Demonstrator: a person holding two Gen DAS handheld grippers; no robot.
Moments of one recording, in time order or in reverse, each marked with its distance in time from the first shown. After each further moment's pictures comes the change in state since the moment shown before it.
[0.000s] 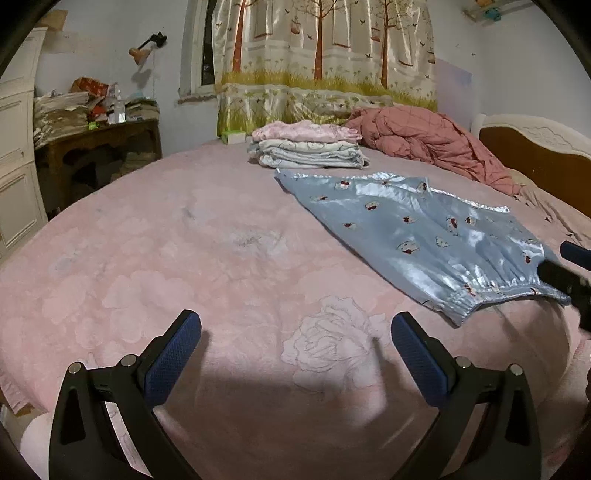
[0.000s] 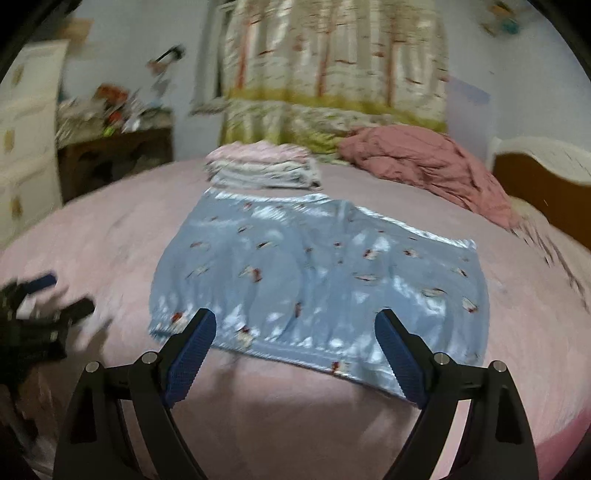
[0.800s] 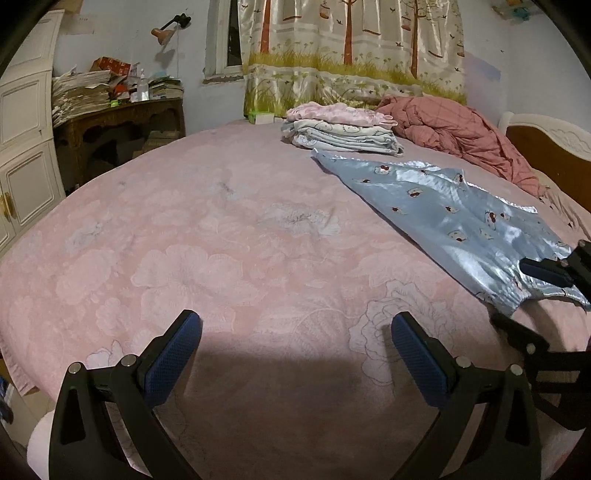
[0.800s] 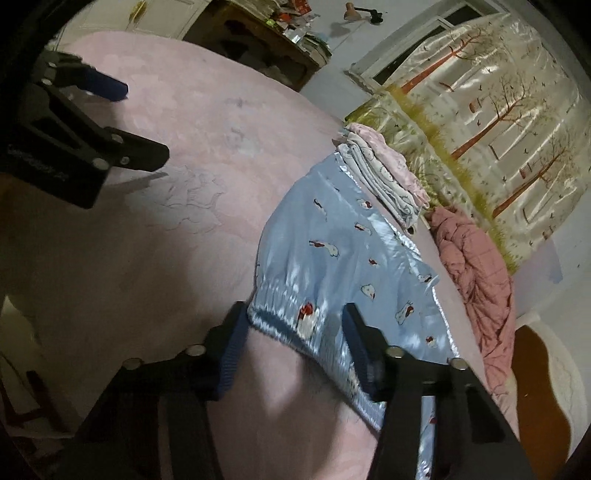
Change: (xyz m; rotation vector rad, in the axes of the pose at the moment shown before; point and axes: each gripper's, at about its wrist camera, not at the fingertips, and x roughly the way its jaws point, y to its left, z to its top) left arm 0.012 0.031 -0.008 -0.054 0.059 0.074; right arm 0.052 0.127 -0.023 -0.744 0.056 0.010
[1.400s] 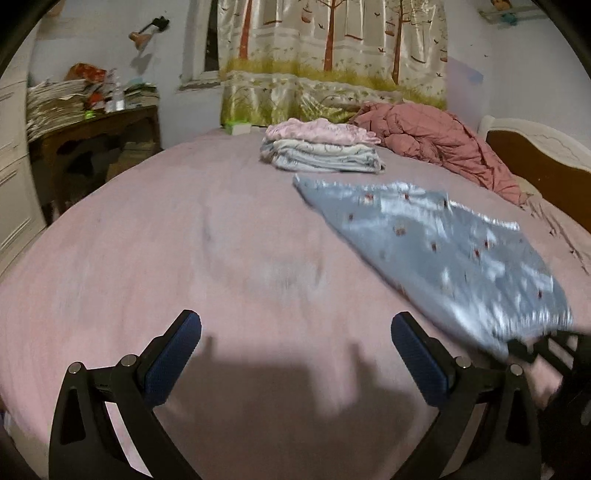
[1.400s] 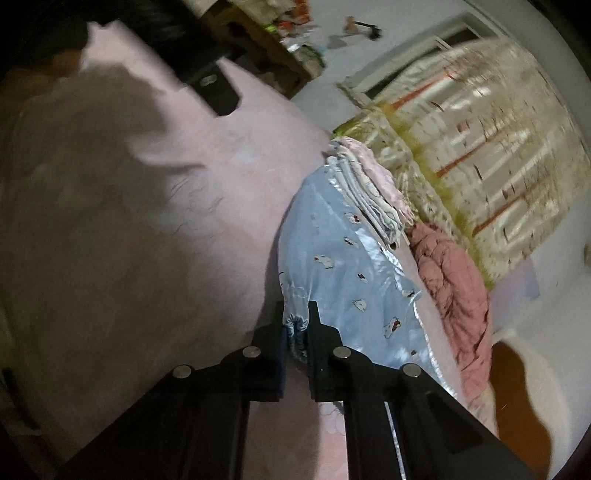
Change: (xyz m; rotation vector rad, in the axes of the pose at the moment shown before) left arm 0.011 0.012 0.079 0.029 0.011 -0.118; right arm 0.003 0.008 0.006 -0.008 -0.053 -0.087
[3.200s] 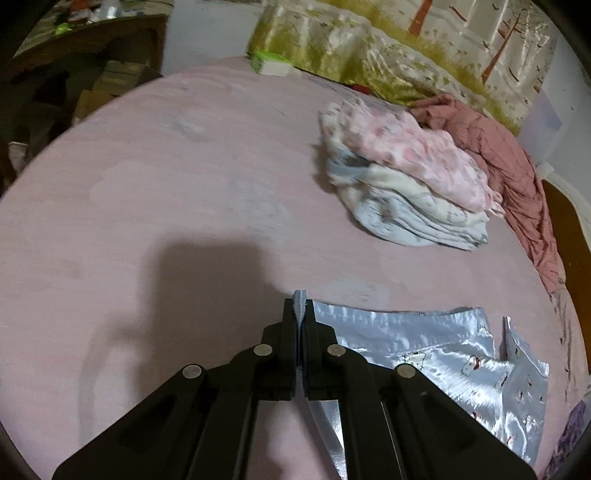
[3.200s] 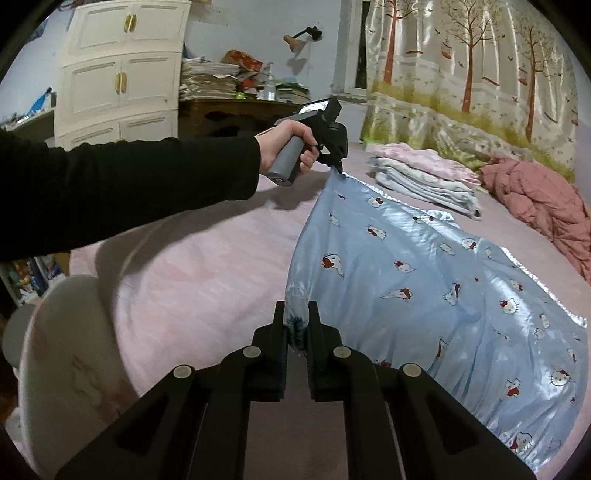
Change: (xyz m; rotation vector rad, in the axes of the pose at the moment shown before) left arm 0.265 0.140 0.200 -0.259 0.264 -0.045; right arm -0.017 -0.017 0.052 0.518 -0.129 0.446
